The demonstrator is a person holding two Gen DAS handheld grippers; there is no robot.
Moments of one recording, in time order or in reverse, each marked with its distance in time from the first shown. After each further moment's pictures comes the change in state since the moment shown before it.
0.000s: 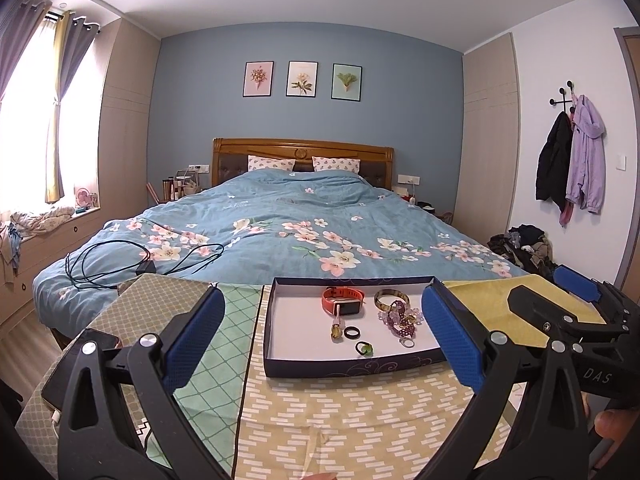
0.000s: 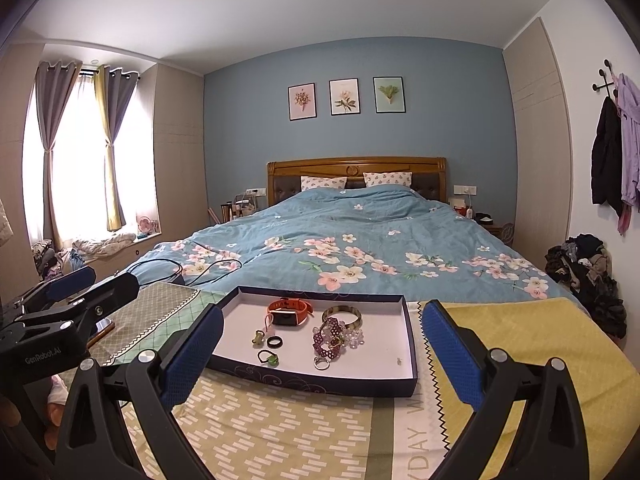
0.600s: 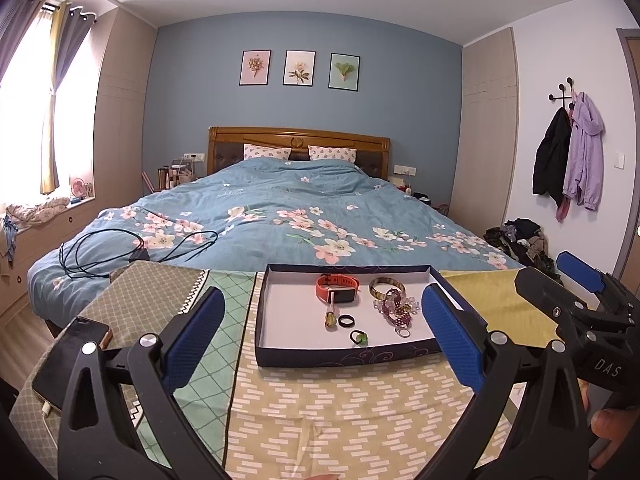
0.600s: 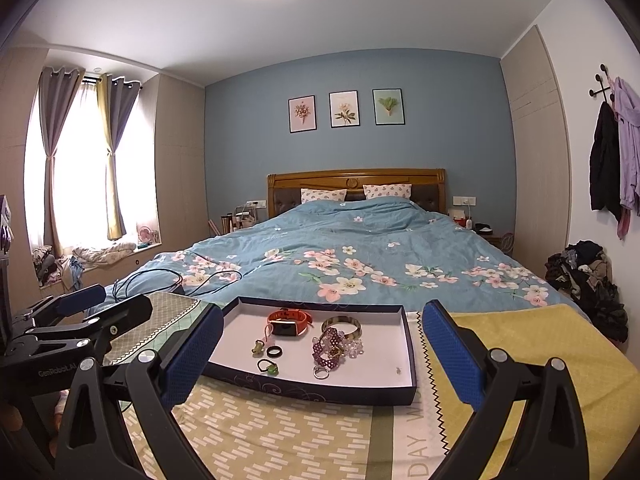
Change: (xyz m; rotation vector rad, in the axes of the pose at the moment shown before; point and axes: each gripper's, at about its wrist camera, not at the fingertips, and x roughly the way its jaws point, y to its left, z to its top) left arm 0.012 -0.001 -0.013 -0.015 0.038 -0.021; right arm -0.003 -0.001 -0.004 -0.001 -0.053 -0.001
